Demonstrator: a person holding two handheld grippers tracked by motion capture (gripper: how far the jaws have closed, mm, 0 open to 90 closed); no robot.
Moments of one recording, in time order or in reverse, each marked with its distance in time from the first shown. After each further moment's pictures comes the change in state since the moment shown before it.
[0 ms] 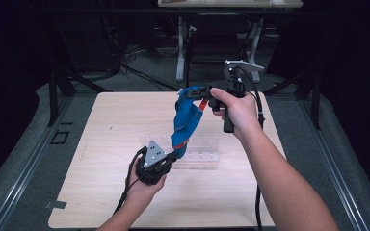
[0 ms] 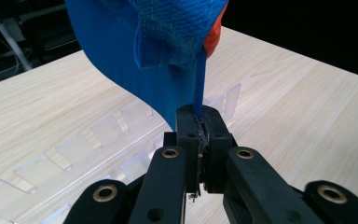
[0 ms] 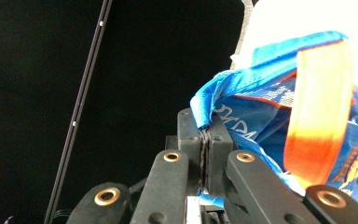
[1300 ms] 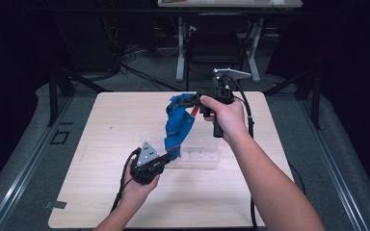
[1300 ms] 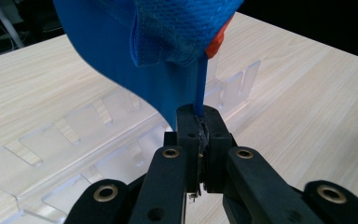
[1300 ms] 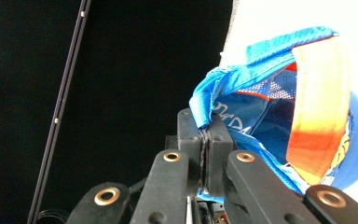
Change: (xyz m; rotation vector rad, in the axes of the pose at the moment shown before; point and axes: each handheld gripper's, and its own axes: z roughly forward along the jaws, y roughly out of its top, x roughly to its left) left arm 0.022 -0.026 0.006 0.032 -0.008 -0.033; right arm -0.018 -0.004 0.030 0.030 -0.042 -0.002
